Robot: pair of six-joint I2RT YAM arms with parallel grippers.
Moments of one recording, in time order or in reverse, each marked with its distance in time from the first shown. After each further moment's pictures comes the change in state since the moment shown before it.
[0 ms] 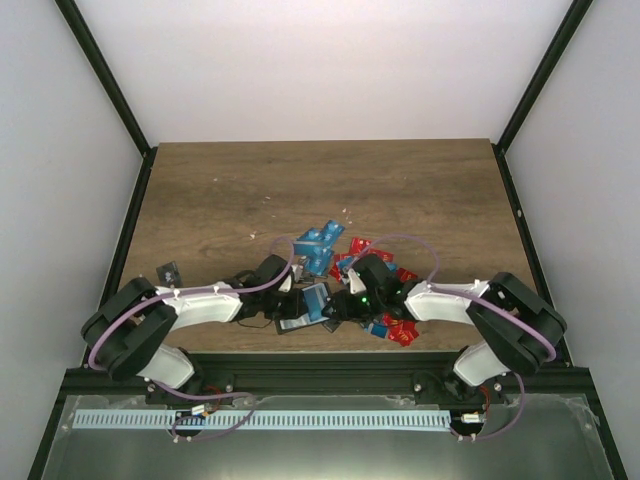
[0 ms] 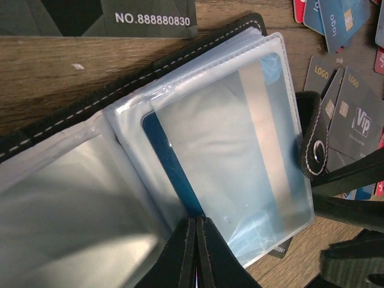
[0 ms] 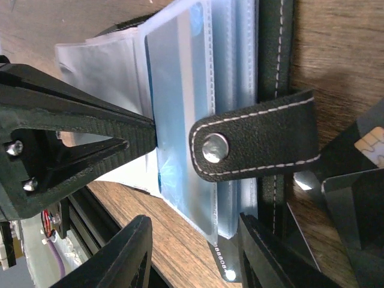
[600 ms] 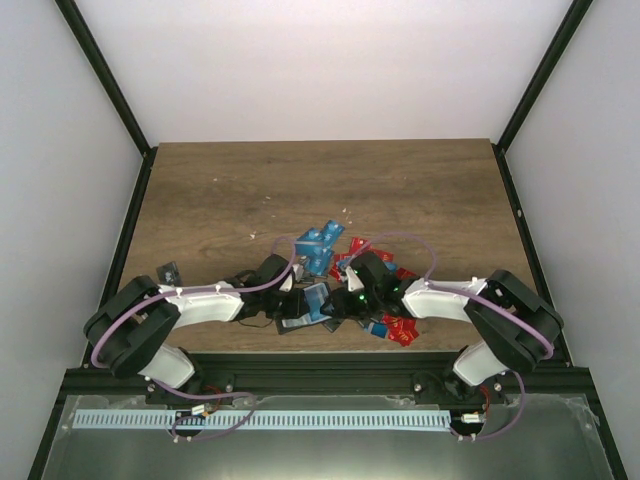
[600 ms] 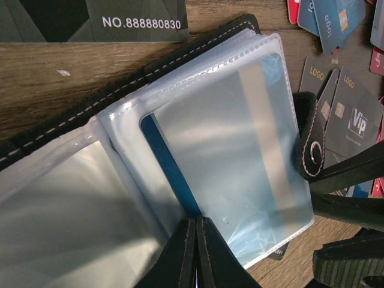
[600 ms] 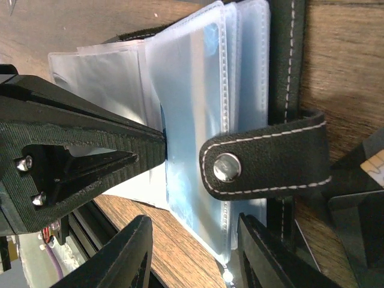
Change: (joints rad) left arm 0.000 0.022 0.003 0.029 0.014 0.005; right arm 0.002 0.027 0.030 -0.015 0.012 -0.005
